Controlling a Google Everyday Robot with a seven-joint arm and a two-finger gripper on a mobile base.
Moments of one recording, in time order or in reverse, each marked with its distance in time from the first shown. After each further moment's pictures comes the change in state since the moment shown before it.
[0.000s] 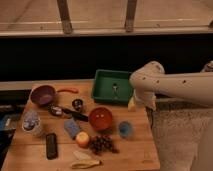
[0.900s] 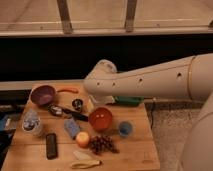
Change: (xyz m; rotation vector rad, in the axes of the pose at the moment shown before) arm 0.002 0.231 -0.063 -0.127 -0.172 -0.496
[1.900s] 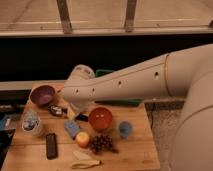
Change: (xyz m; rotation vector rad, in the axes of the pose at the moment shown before) arm -0.018 0.077 0.000 -0.078 -0.033 -0.194
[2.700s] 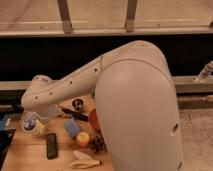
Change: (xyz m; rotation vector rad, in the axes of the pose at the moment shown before) arm -0.052 0.130 0.062 -0.128 0.075 -0.245
